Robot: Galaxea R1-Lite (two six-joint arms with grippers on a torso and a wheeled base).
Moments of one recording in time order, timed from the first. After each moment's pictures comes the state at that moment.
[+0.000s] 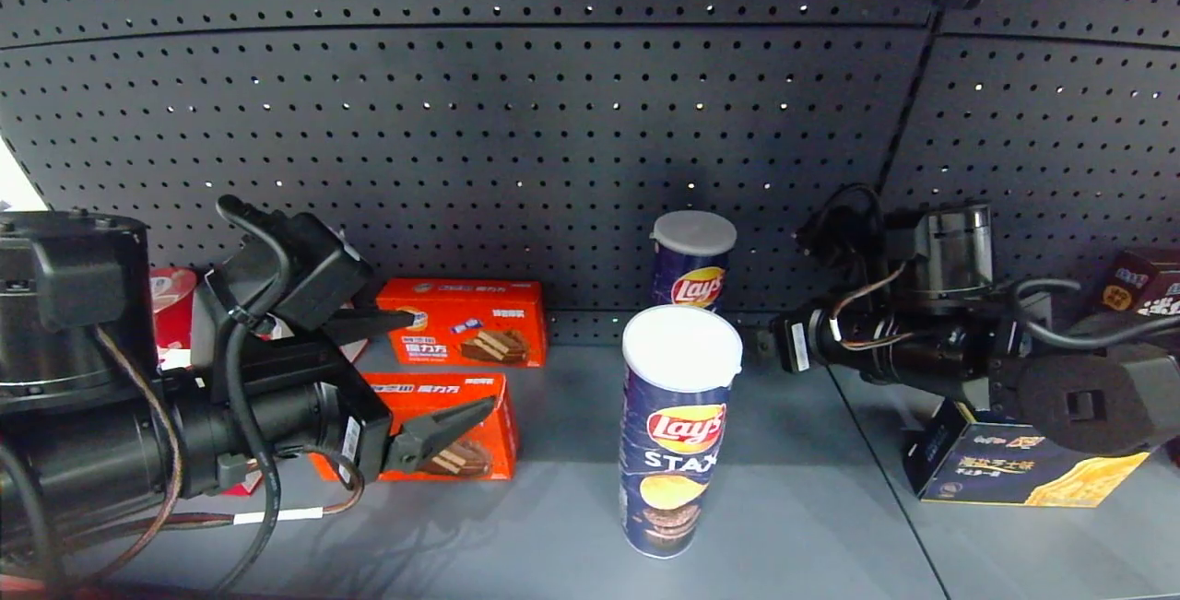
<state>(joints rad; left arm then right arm) -0.43 1.37 -0.68 -0.35 -0.18 0.25 0.50 1.78 -1.00 -0.42 -0.16 -0.04</state>
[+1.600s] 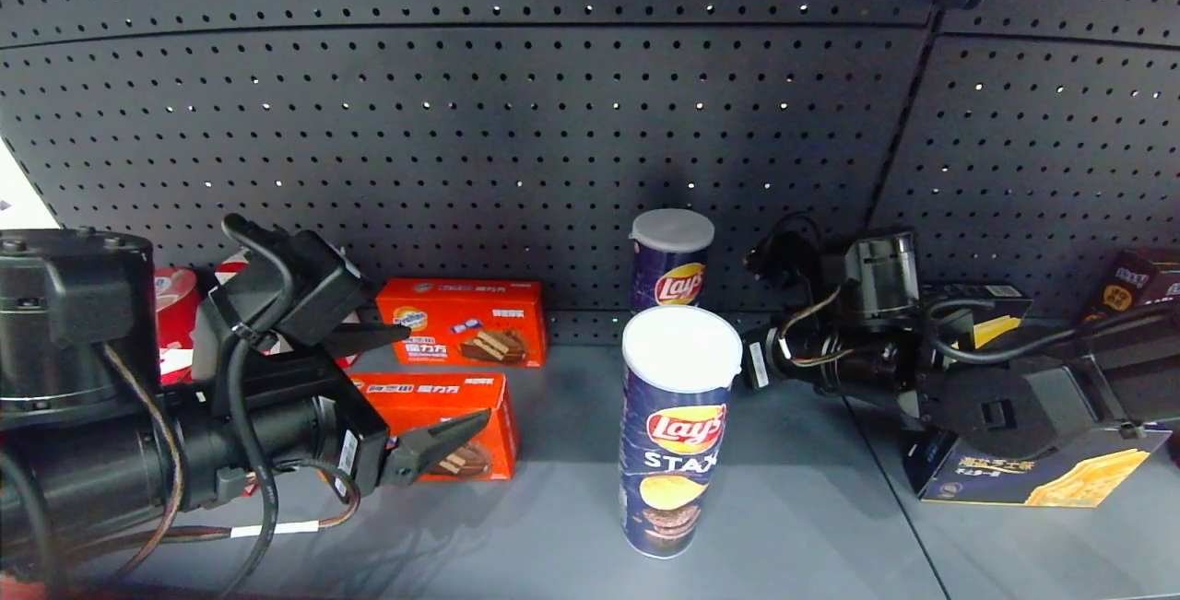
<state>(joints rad) -0.43 1.37 -0.65 -0.35 -0.18 0.25 0.54 1.88 -1.04 -0.45 -0.15 -0.06</state>
